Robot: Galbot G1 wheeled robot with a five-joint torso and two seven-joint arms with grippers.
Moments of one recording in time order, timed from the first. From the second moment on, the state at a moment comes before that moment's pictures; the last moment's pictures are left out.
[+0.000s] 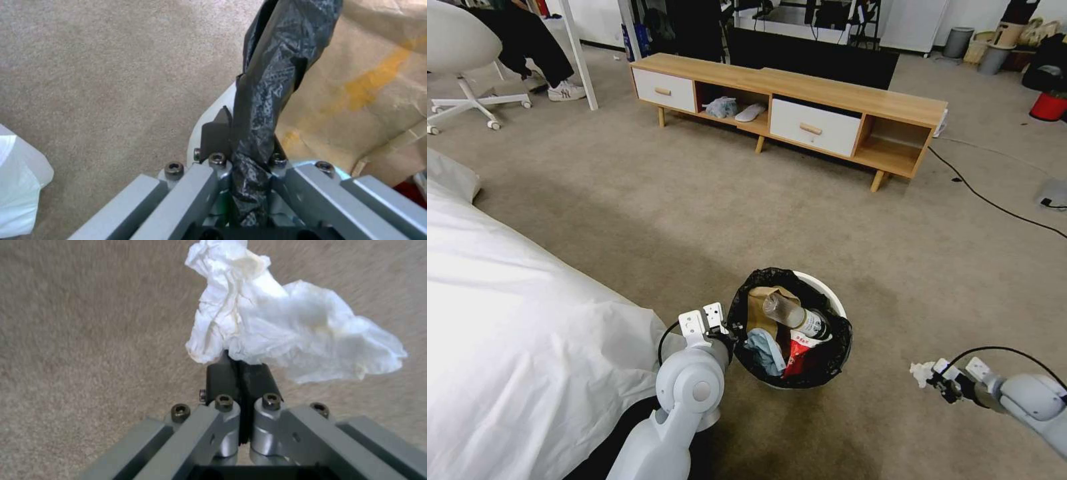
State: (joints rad) left arm 1.13 -1.44 -0.09 -2.06 -0.96 0.74 -0.83; right arm -1.07 0.49 0.04 1.27 0.35 -0.23 -0.41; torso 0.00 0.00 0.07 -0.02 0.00
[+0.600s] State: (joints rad) left arm 1.10 -1.39 -0.07 -2.07 -1.00 0.74 -0.84; right arm -1.19 0.37 0.23 1.49 0.44 -0.29 -0.35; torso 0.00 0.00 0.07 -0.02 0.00
